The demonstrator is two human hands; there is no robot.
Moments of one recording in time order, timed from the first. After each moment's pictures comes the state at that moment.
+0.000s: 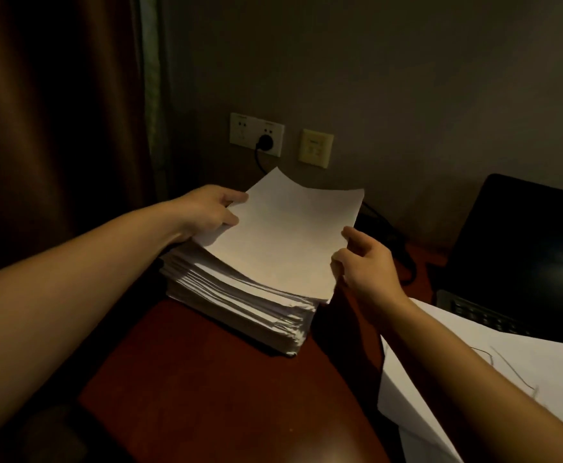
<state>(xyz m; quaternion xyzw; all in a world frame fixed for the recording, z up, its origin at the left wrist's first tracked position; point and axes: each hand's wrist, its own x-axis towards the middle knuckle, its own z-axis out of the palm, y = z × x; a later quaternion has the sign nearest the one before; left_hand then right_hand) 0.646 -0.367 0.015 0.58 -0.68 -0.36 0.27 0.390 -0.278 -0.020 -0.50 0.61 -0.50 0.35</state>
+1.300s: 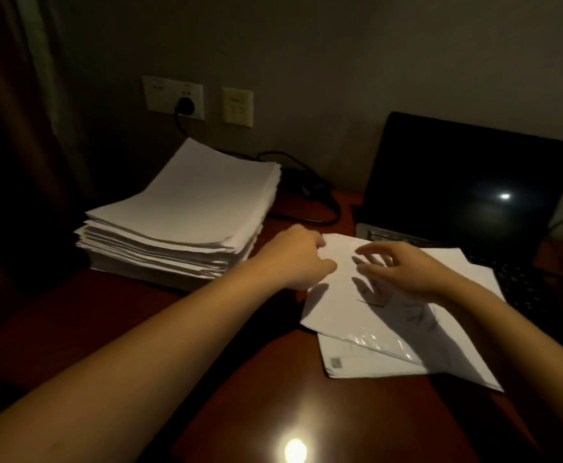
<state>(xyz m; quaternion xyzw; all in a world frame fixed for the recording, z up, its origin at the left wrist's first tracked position) 0.434 -0.227 -0.020 0.46 -0.85 -0.24 0.11 0.242 -0.165 -0.025 -0.65 0.73 -0.13 0.16</state>
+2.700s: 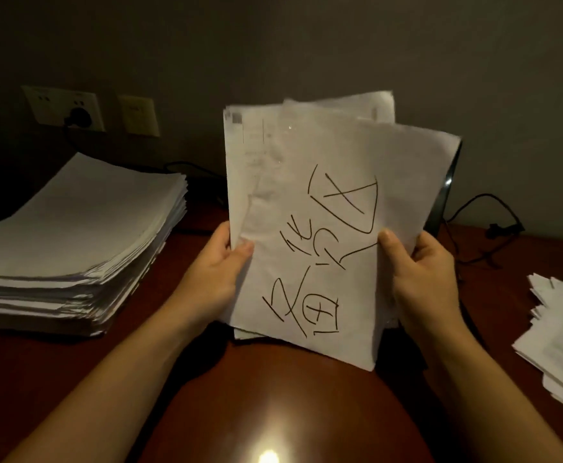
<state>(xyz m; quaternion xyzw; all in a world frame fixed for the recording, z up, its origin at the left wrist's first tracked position) 0.384 -0.196 -0.035 0.35 -0.64 -0.55 0.40 0.164 -0.090 -0.017 -0.38 0.63 -0.66 0.13</state>
